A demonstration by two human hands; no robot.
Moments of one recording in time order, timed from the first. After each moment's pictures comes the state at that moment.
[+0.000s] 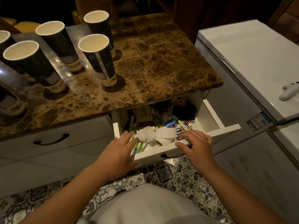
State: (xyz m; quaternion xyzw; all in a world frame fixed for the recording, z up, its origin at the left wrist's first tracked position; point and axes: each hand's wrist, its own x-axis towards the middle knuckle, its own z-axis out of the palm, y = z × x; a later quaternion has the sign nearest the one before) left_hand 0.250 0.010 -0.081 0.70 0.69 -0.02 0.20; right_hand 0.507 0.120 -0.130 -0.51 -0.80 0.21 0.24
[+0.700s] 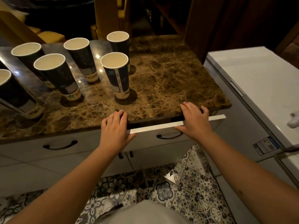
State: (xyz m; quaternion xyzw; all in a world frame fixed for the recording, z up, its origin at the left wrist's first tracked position) left_hand 0.196 0.078 -0.087 0.56 0.82 0.04 -0.05; right_hand 0.439 0.248 -0.087 -0.45 -0.89 -0.04 0.06
